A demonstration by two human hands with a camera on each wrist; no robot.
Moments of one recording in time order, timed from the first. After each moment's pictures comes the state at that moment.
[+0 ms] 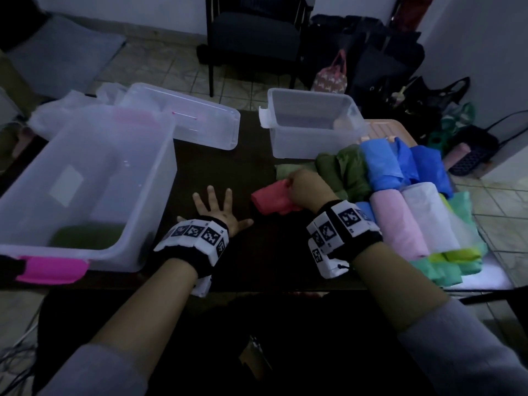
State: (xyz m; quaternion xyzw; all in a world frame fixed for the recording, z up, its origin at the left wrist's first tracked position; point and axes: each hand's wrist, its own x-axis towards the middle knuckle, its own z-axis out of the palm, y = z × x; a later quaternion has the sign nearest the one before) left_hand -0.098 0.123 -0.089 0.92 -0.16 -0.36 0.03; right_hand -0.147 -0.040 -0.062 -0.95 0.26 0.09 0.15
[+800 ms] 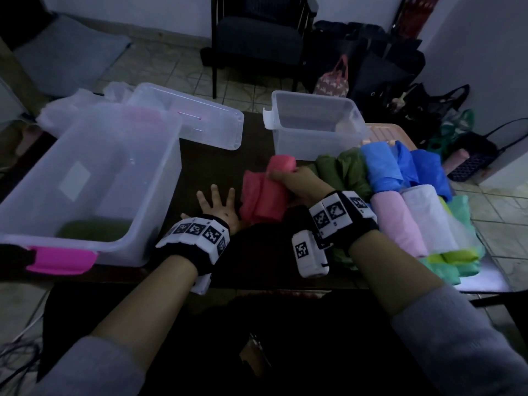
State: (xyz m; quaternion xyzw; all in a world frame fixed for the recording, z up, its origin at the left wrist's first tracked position) left_hand -0.098 0.125 -0.092 0.92 -0.16 -0.35 0.04; right_hand -0.133 -0.026 -0.063 -0.74 0.37 0.05 0.56
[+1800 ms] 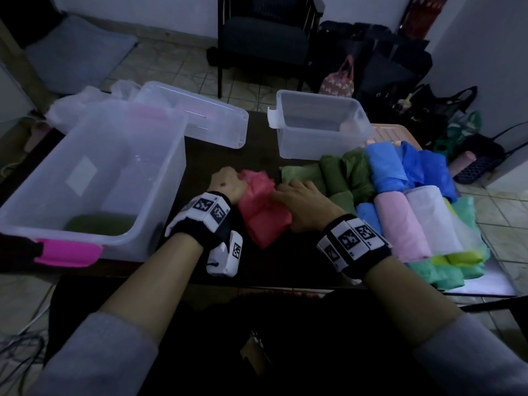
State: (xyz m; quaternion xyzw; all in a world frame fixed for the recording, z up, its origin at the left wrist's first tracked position) left_hand -0.073 0.112 -0.066 0.92 -0.13 -0.24 0.30; right_hand -0.177 -0.018 -0.059 -0.99 -0.03 0.13 -0.03
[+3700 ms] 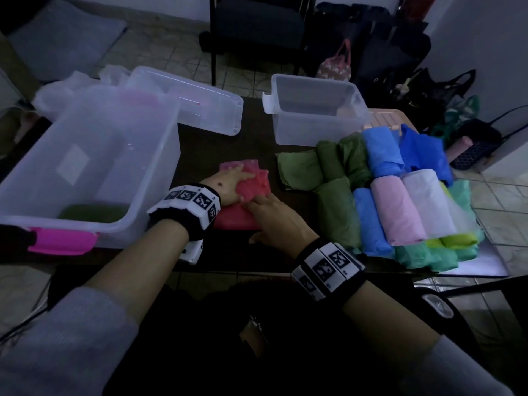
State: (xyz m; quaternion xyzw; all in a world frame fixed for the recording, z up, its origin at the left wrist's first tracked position) left_hand -0.072 0.123 -0.079 0.88 -0.38 -0.28 0.08; right_hand -0.193 0.032 -0.093 -0.99 -0.02 0.12 0.09
